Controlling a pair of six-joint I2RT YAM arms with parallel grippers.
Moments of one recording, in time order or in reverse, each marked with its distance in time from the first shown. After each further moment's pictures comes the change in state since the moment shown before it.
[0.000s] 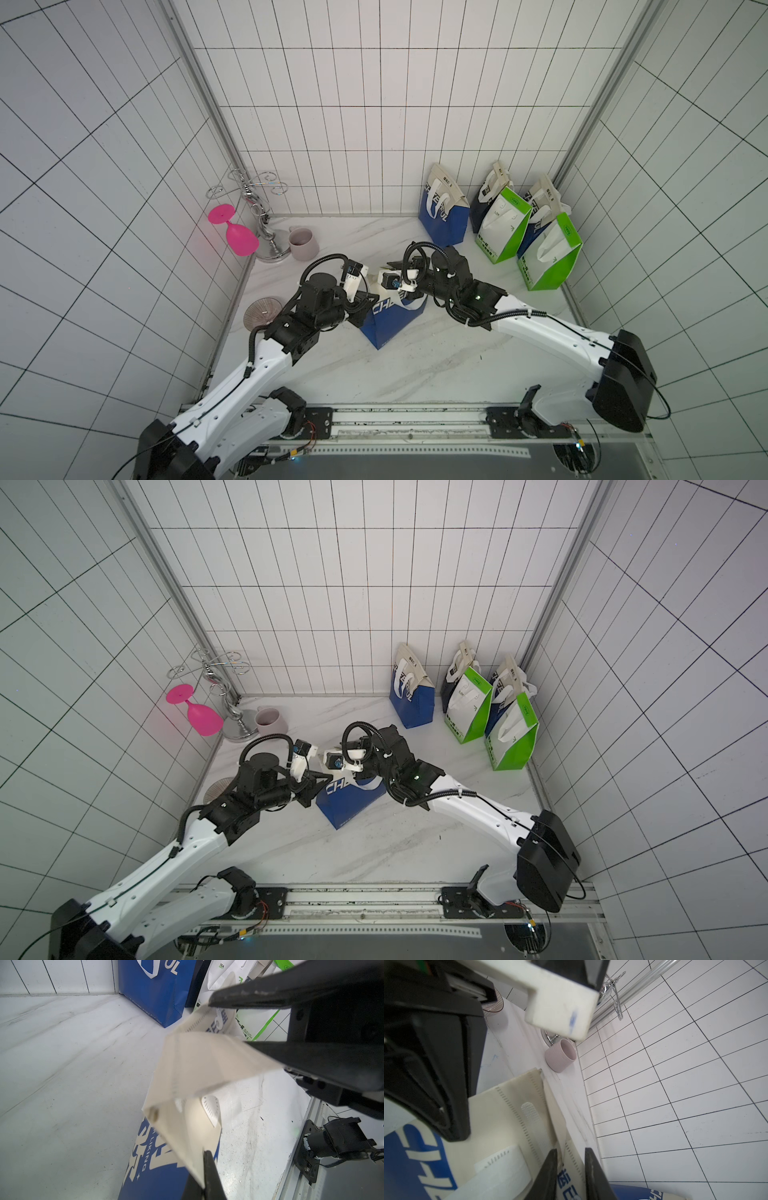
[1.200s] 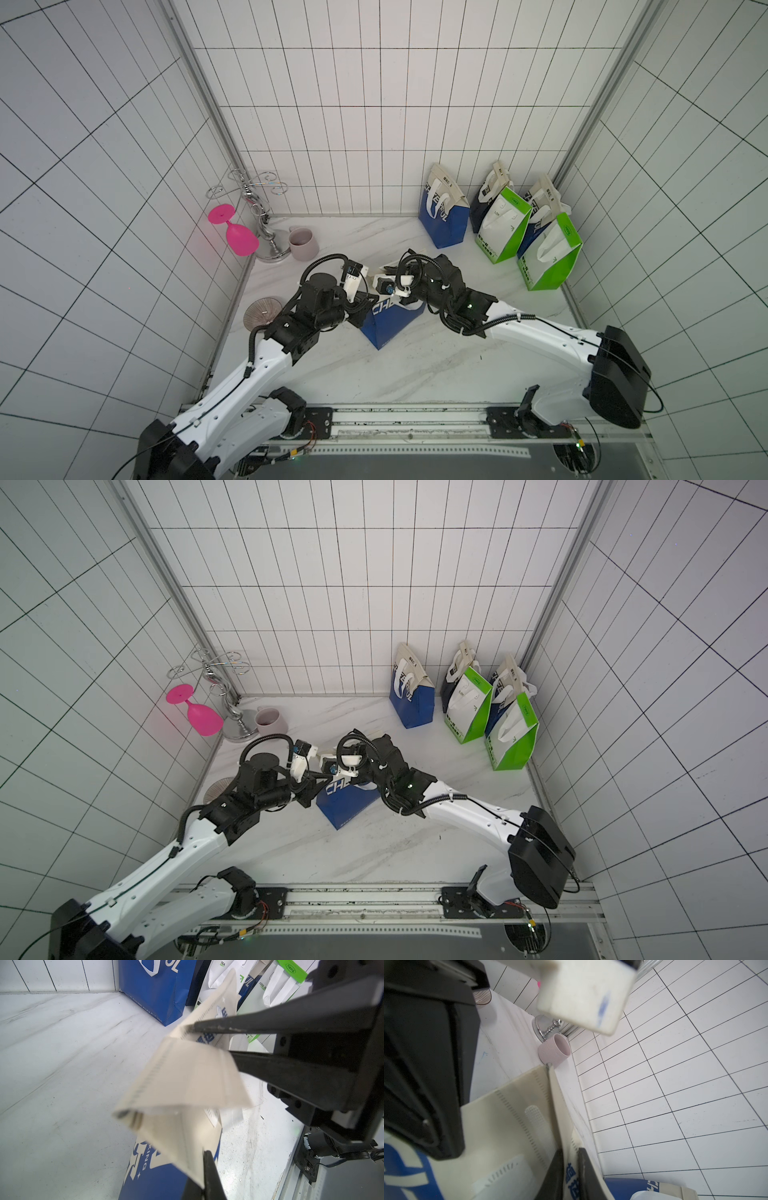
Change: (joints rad) left arm 0.000 0.000 0.000 -0.007 -0.001 0.000; right arm 0.048 0.026 -0.064 0.131 0.124 0.013
